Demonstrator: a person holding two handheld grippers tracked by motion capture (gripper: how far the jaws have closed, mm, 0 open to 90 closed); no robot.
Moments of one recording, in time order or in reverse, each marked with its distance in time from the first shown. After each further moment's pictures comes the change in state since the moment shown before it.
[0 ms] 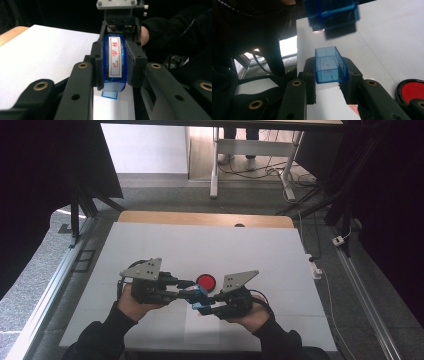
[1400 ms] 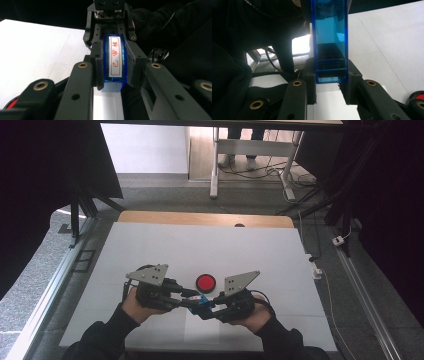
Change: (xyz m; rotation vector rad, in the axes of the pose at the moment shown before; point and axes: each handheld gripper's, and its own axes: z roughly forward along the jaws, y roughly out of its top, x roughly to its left) left arm 0.004 -0.013 0.012 -0.006 -0.143 -0.016; right arm 0.005 0.002 -0.005 -0.009 0.090 -0.070
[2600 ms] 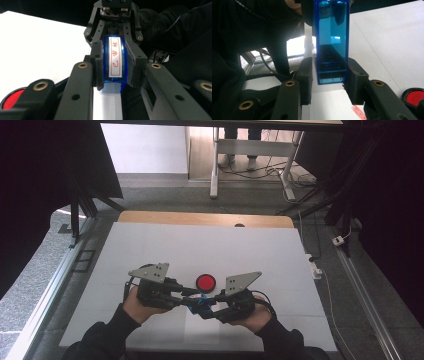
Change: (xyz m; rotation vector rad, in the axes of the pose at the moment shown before) left arm 0.002 0.001 0.001 0.020 0.036 -0.051; right arm 0.000 -0.002 -0.001 -0.014 -0.044 0.011
